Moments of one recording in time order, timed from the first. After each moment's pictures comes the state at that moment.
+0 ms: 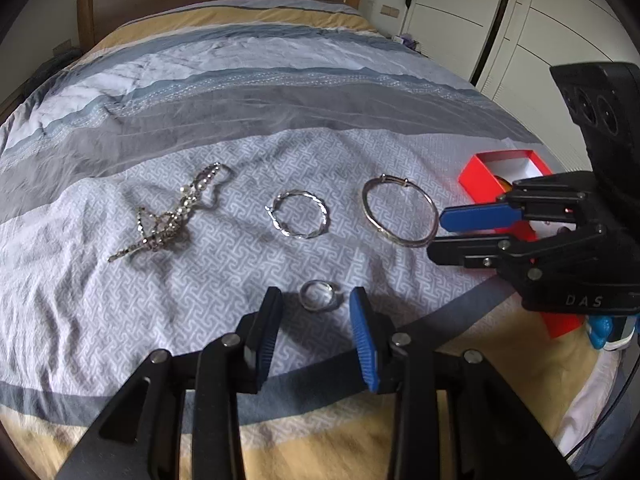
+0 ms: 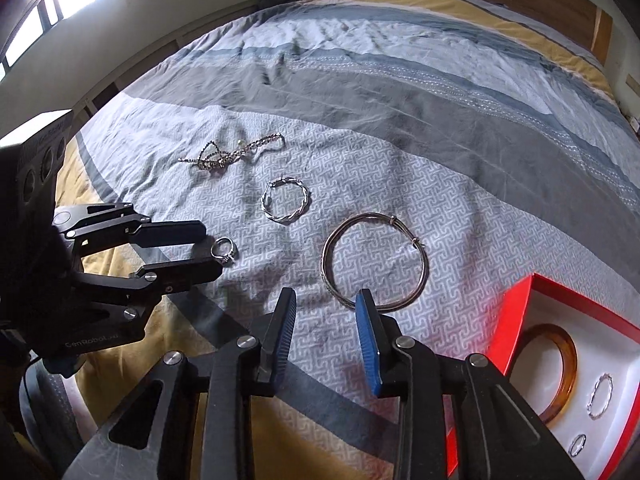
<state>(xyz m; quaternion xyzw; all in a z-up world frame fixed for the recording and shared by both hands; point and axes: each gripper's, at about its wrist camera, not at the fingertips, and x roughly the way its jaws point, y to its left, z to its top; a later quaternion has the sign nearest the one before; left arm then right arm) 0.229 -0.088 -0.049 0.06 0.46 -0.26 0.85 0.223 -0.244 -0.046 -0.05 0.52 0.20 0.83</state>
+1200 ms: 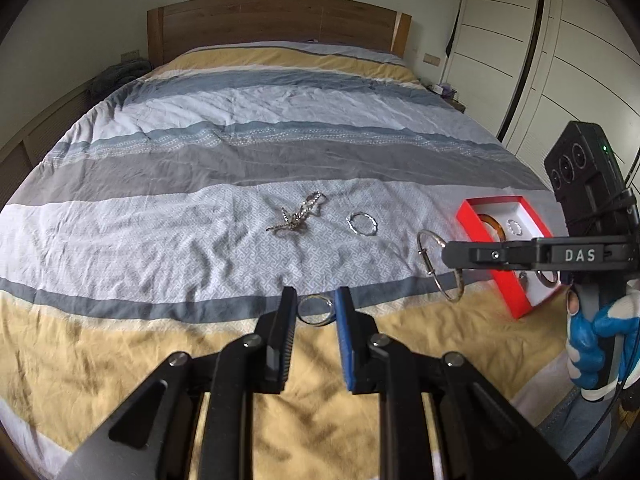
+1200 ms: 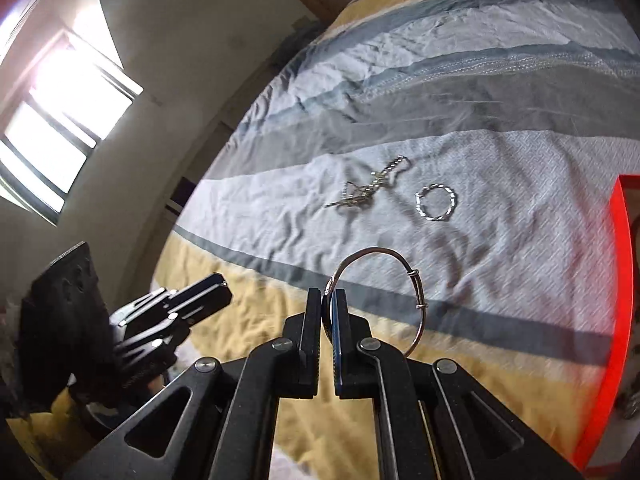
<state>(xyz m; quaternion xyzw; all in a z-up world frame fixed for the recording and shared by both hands) 0.123 0.019 0.059 0.02 0.40 -0.18 0.90 0.169 -0.212 0.008 0.23 0.48 0.28 0.80</state>
